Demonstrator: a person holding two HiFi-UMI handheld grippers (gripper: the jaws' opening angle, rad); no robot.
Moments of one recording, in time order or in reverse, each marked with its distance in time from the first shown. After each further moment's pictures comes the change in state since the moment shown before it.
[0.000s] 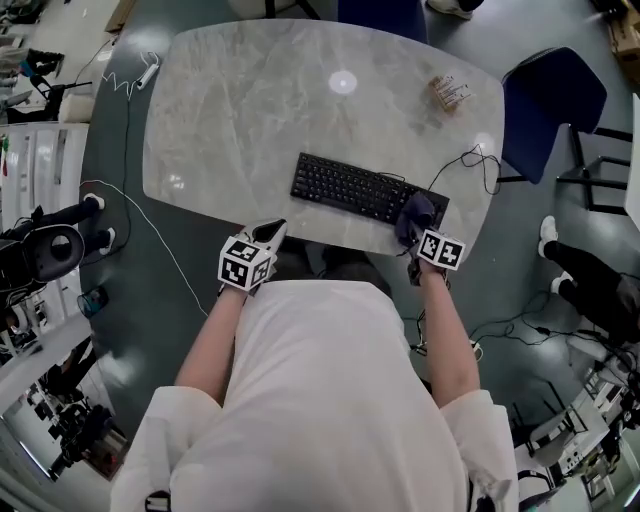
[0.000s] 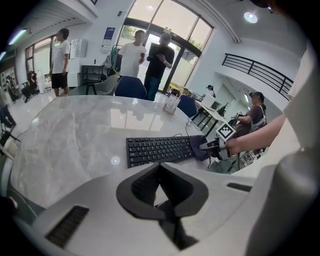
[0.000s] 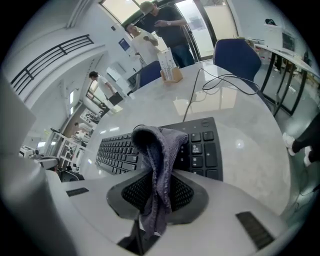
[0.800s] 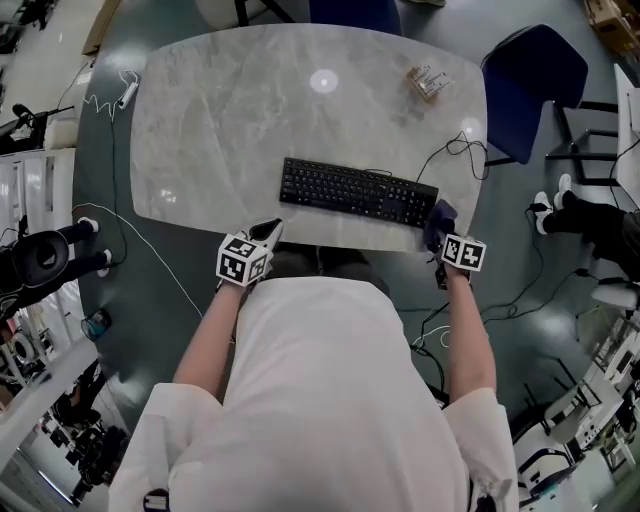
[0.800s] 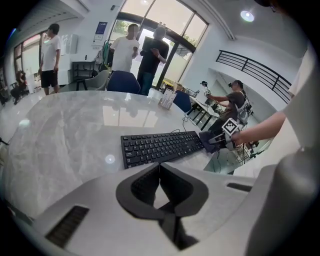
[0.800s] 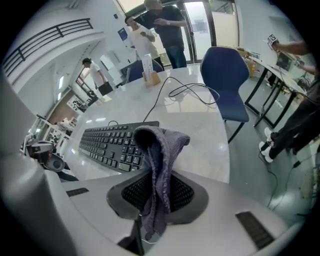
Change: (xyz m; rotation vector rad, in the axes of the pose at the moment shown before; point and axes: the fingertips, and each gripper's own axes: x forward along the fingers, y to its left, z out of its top) left arm 0.029 0.008 -0.002 0.048 0.045 -0.078; right arm -0.062 -0.092 -0.009 -0.061 0.053 -0.183
